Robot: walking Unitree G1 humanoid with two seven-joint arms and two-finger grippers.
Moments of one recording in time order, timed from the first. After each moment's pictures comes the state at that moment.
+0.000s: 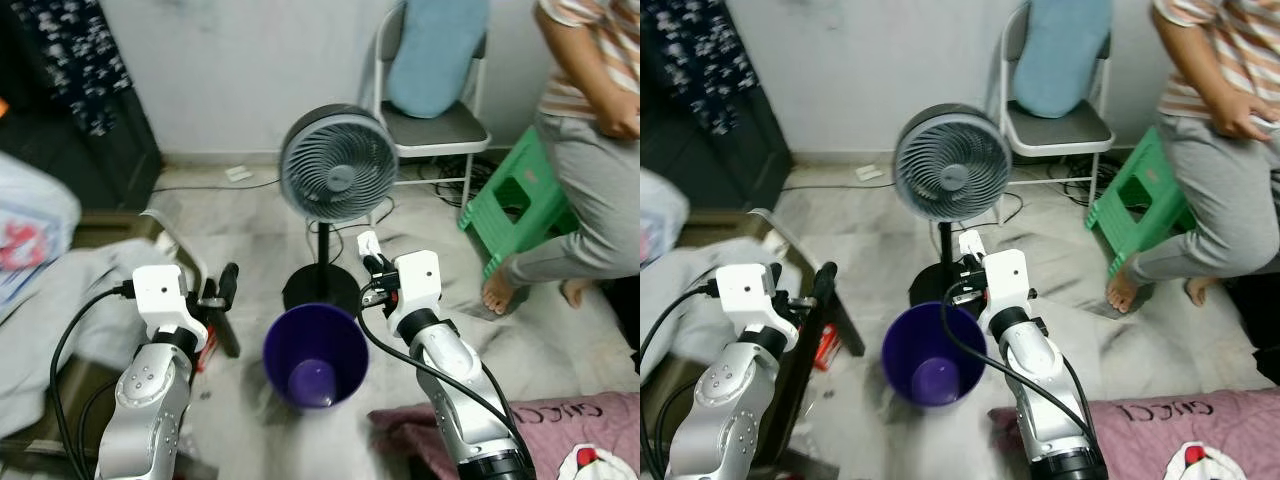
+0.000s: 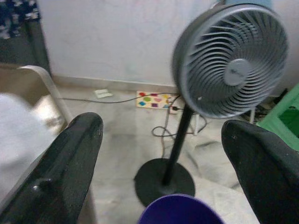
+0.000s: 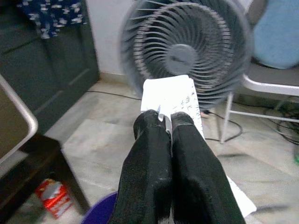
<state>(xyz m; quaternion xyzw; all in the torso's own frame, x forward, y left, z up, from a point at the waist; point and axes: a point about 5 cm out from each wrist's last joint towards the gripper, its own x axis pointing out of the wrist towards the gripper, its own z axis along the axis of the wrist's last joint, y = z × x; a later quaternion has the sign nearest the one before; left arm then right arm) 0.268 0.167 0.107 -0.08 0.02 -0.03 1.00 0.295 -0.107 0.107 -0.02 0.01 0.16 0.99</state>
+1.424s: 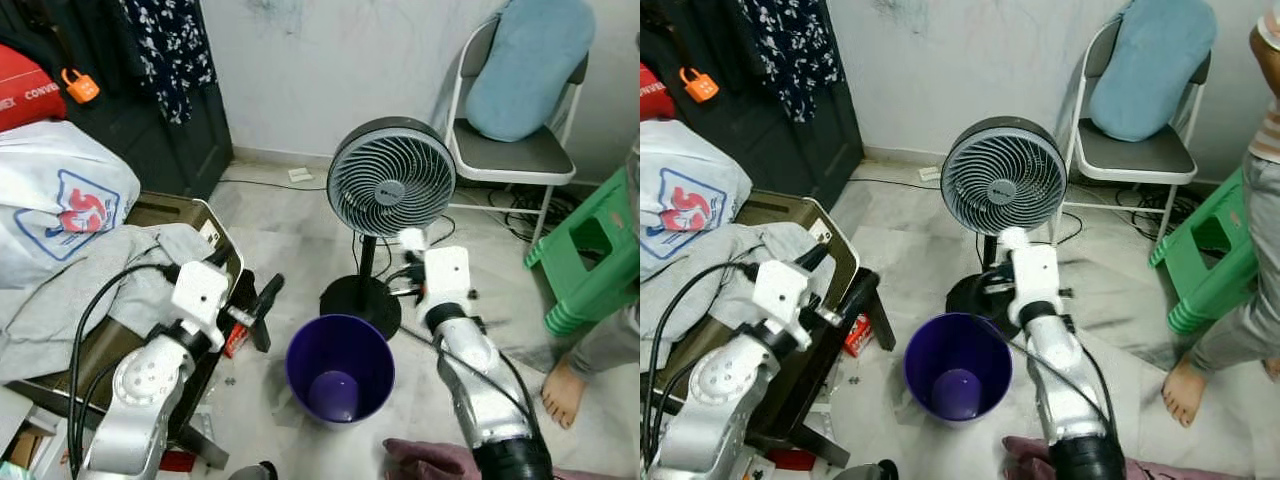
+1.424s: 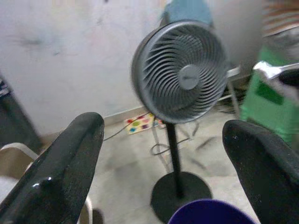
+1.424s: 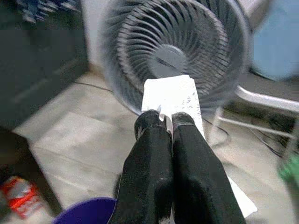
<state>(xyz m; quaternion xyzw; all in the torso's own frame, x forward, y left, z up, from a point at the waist) 0.264 0.152 0.130 0.08 -0.05 -0.26 0.96 0.314 -0.144 0.101 -0.06 0.03 0.03 1.00</state>
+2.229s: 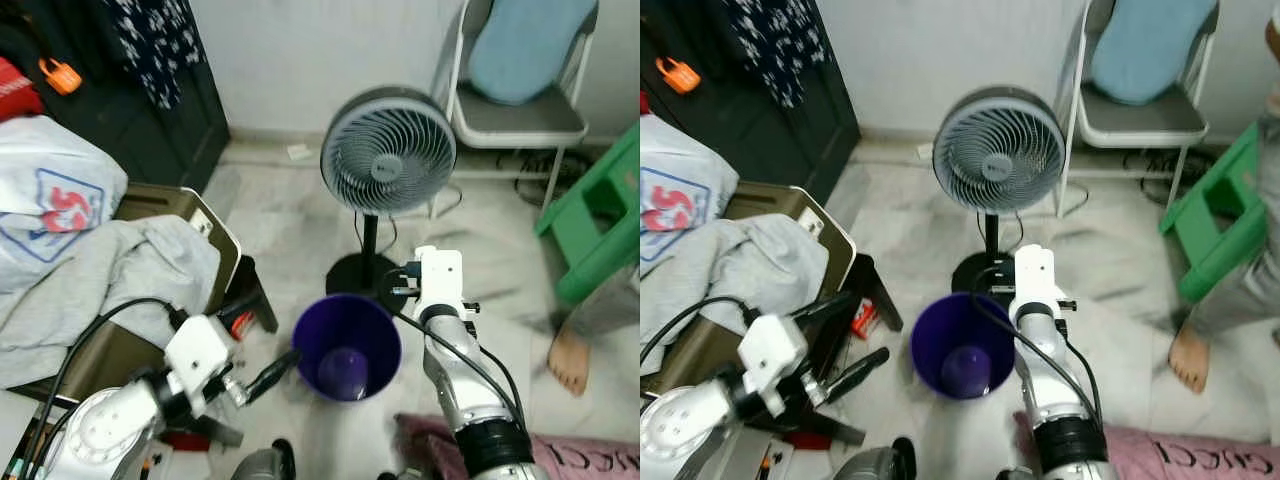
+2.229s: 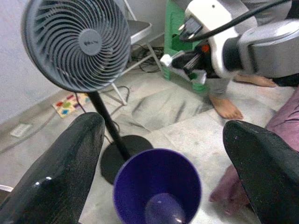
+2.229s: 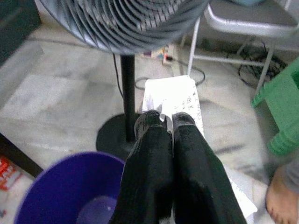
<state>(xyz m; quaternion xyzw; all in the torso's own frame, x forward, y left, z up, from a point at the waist) 0.203 0.156 0.130 0.12 -0.02 -0.42 0.90 0.323 -0.136 0.081 -0.07 0.10 -0.05 0.99</state>
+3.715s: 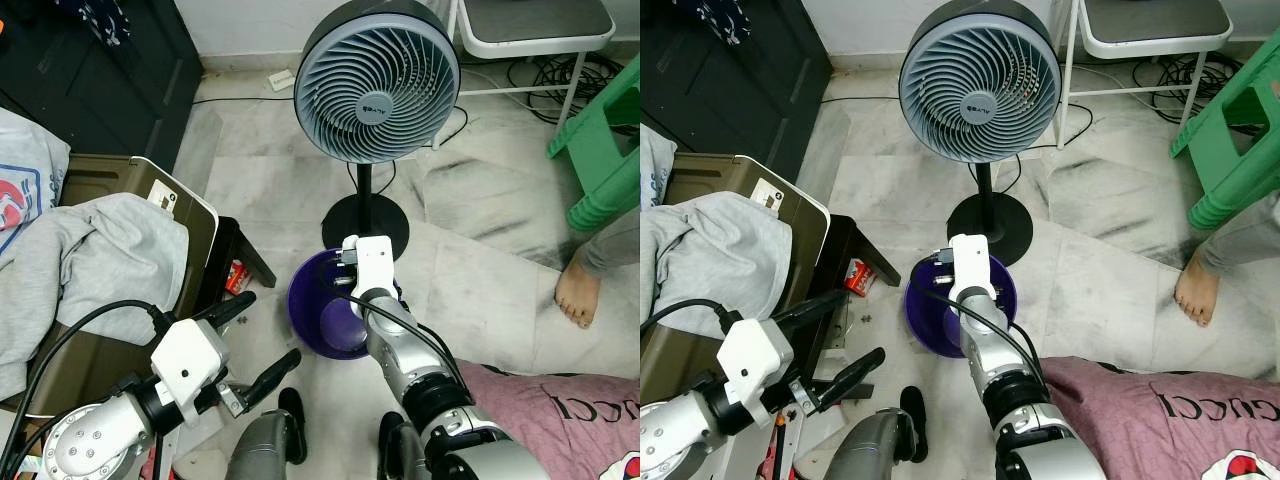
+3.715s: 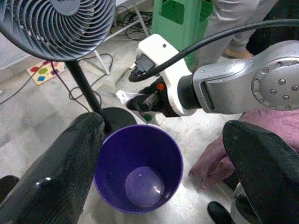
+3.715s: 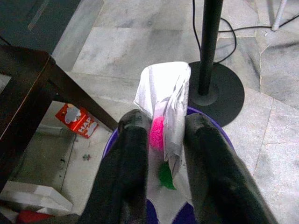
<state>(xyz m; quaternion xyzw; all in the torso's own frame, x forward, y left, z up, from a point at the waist) 0.187 0.152 0.152 0.12 -0.02 -0.40 0.91 0.344 -0.057 0.081 -0.01 0.13 0.08 0.99</state>
